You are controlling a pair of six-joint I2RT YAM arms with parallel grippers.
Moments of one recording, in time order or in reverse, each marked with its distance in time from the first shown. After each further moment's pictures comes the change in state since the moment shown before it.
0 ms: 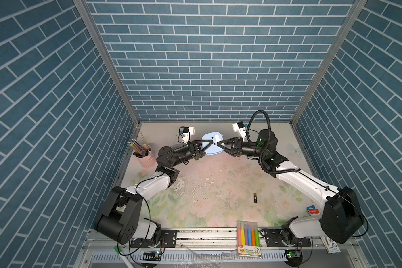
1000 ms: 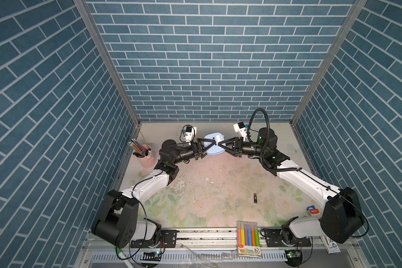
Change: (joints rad) left arm -0.009 -0.035 0.081 -0.313 0.029 0.183; right arm -0.012 0.000 0.032 -0.116 -0.008 -0.036
